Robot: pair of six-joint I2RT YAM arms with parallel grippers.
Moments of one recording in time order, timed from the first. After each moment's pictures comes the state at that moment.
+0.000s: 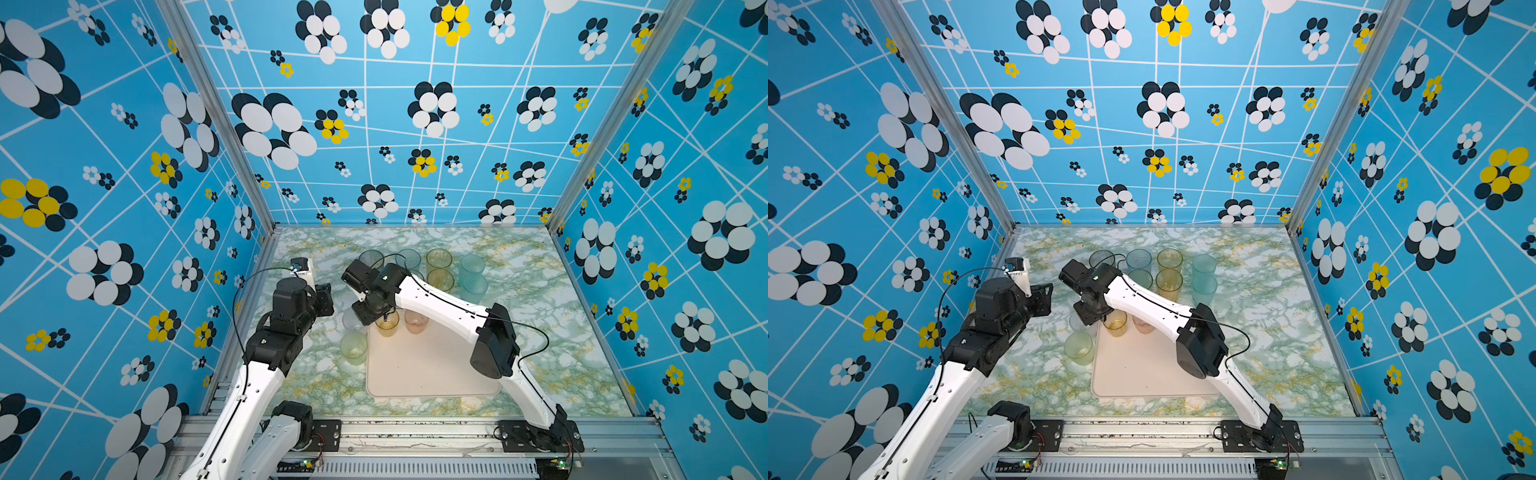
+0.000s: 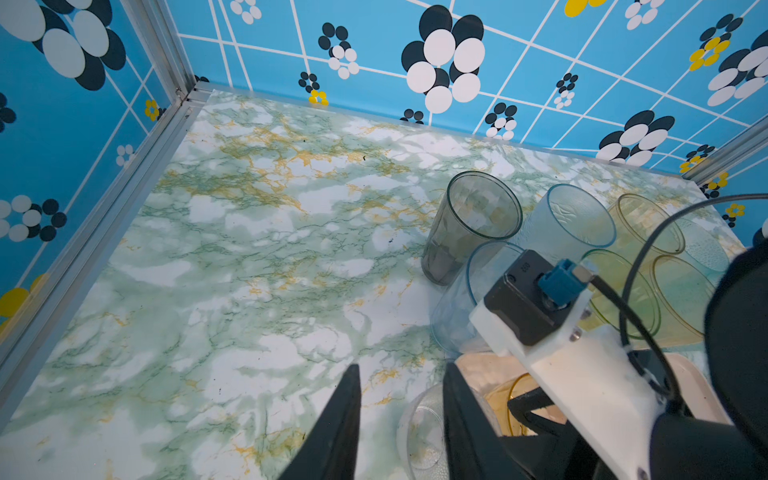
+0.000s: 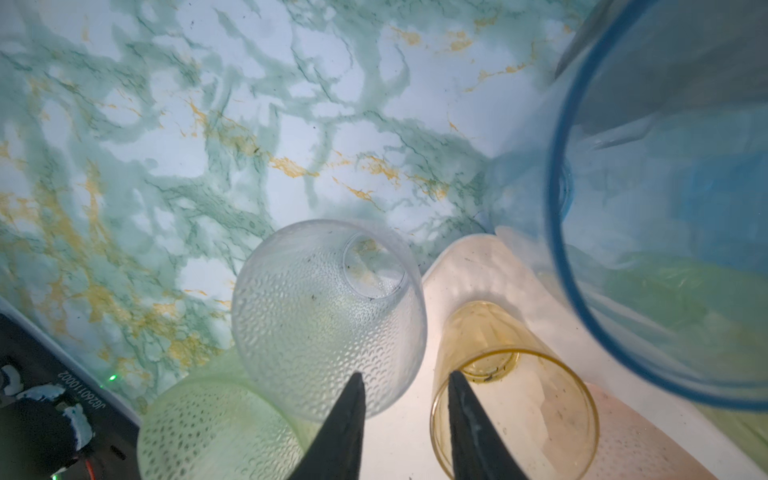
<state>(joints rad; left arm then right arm) -0.19 0.82 0.79 -0.44 -0.02 -0.28 1.02 2.33 2.30 -1.17 0.06 0.30</state>
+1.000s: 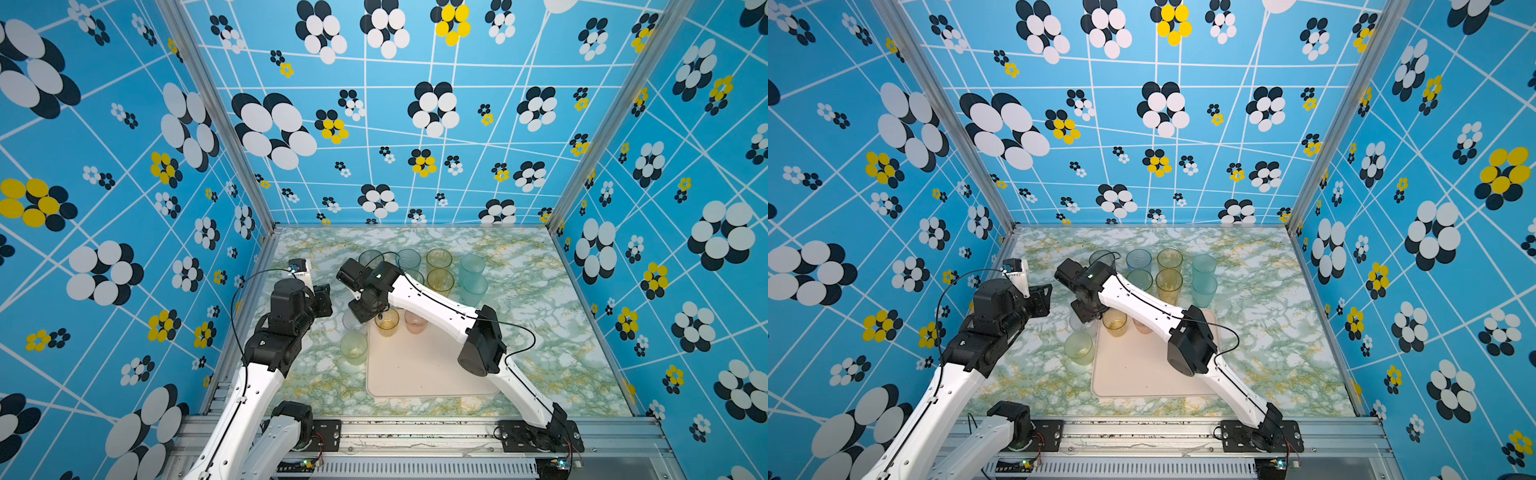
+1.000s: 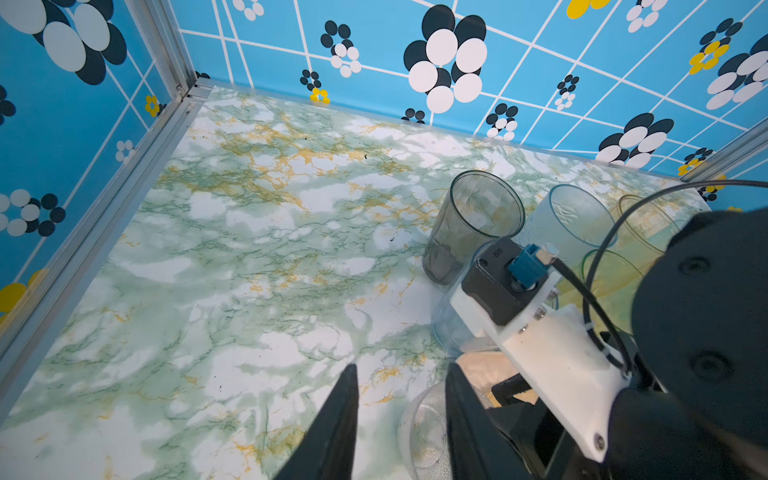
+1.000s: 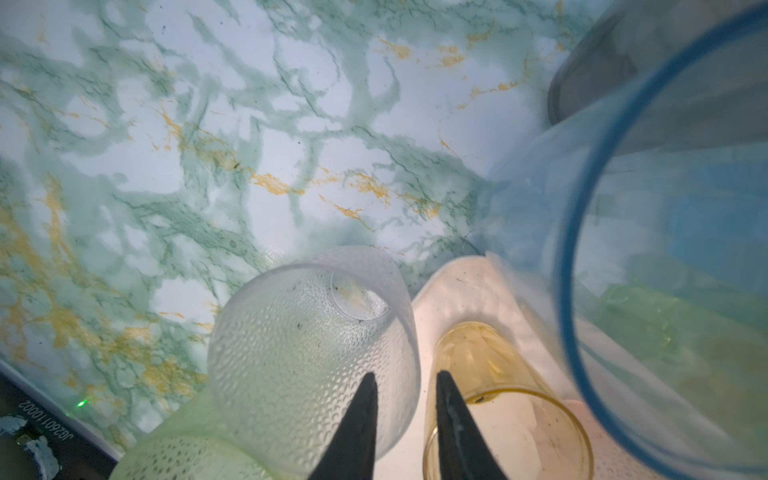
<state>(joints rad) -0.17 0.81 0.77 -0.43 -0.01 -0.28 1.02 2.45 2.49 -1.26 0.09 0.28</state>
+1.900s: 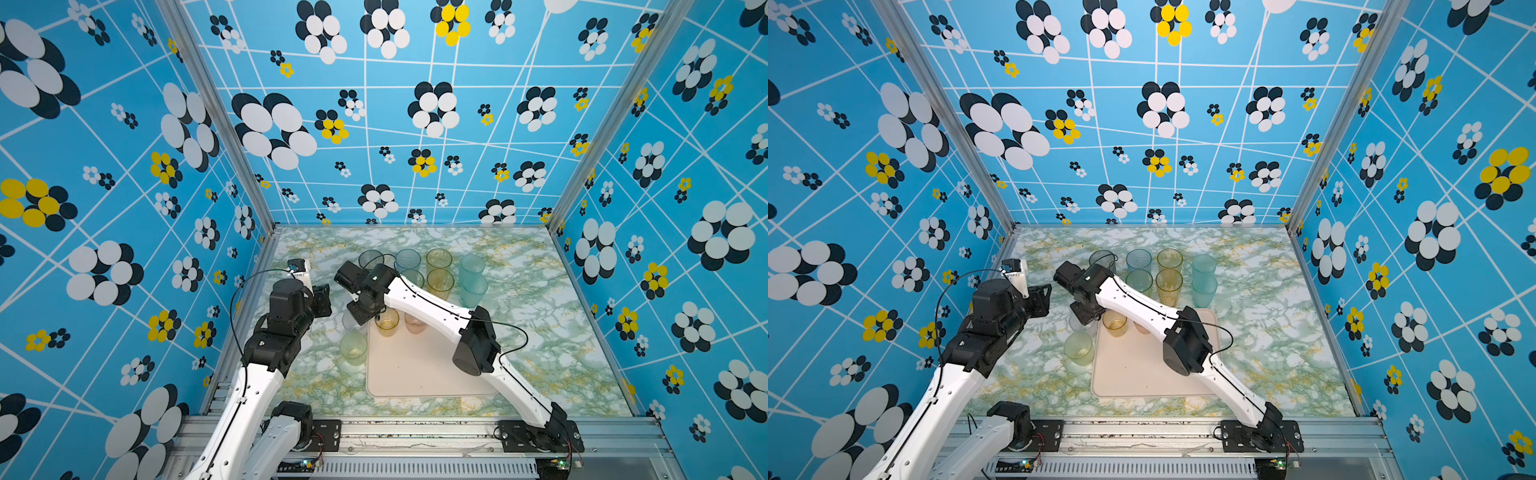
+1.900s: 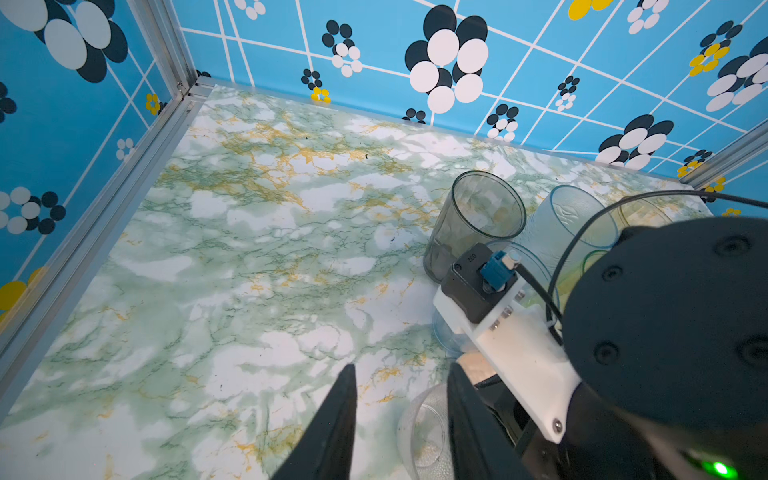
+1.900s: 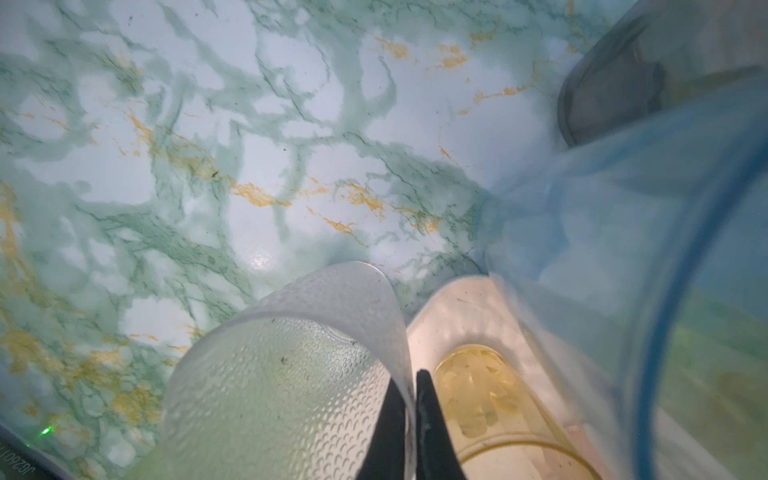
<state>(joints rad) -0.16 0.81 0.77 -0.43 0.01 -0.28 1.02 2.51 2.53 -1.26 0.11 0.27</state>
